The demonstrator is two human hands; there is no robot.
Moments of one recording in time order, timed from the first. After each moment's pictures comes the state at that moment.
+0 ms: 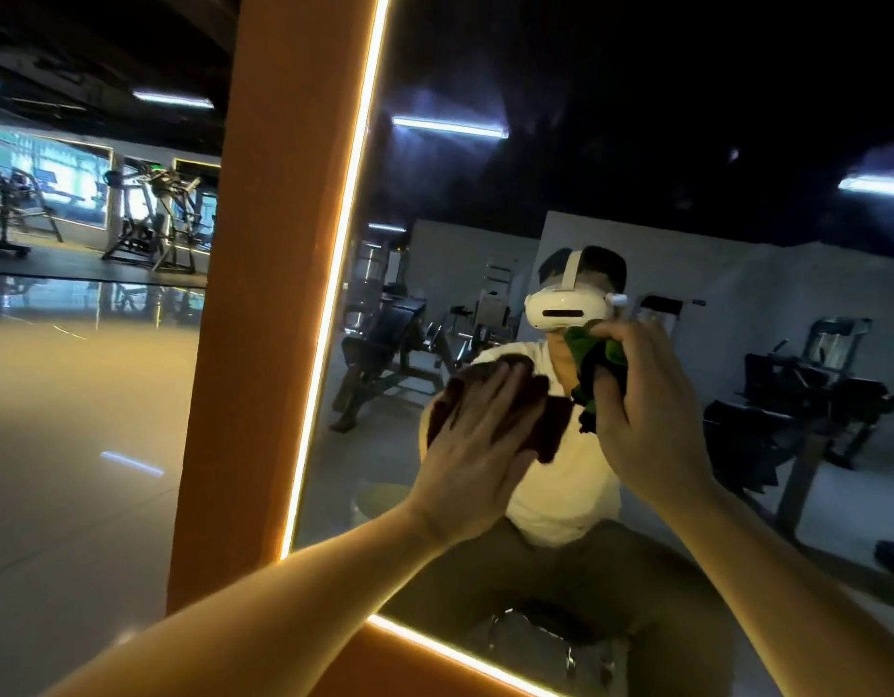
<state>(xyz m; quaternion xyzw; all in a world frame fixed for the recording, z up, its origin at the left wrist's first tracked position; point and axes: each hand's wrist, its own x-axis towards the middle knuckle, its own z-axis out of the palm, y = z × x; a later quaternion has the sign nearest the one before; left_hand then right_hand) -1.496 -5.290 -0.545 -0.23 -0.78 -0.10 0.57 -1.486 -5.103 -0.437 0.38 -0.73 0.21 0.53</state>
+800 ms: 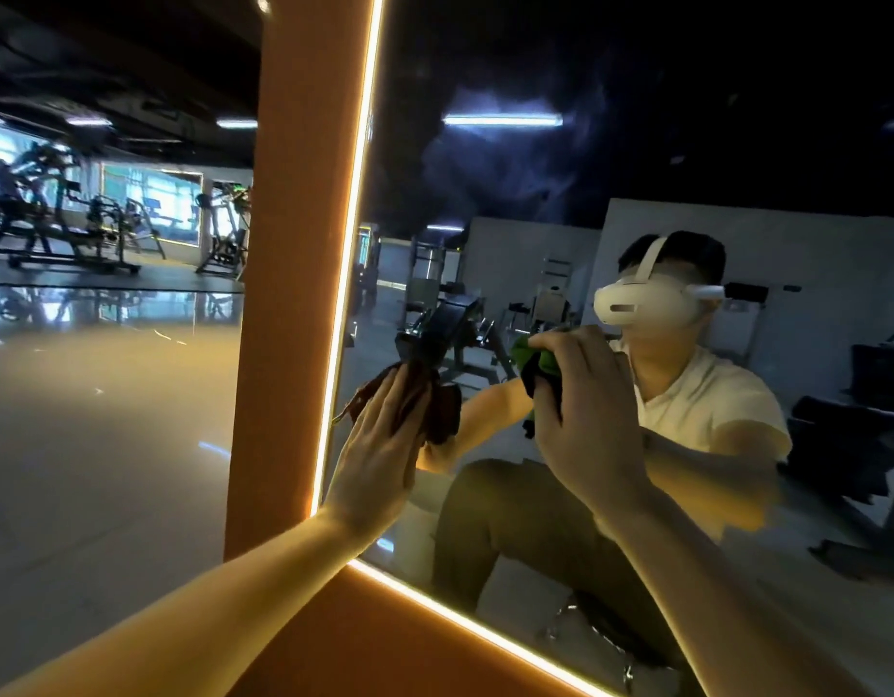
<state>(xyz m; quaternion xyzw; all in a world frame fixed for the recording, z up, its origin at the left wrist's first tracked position) -1.462 -5.359 -0.601 -0.10 -0.80 -0.10 0.59 -1.495 -5.127 -0.484 0.41 -0.71 0.22 0.53</state>
